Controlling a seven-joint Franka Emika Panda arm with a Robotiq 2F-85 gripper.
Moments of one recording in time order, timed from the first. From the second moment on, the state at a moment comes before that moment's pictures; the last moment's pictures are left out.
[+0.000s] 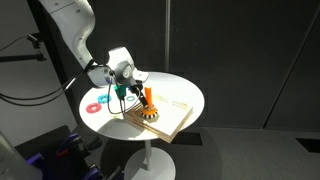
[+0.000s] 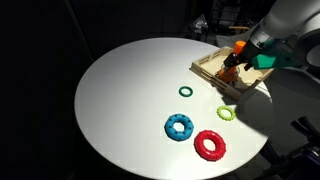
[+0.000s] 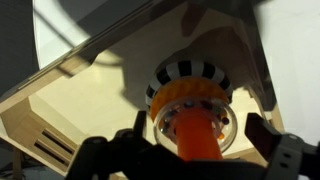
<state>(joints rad) 0.23 0.36 -0.20 -2.39 -0.52 3.01 0.90</state>
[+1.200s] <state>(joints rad) 0.31 0.46 -0.29 -2.35 -0.52 3.12 0.95</state>
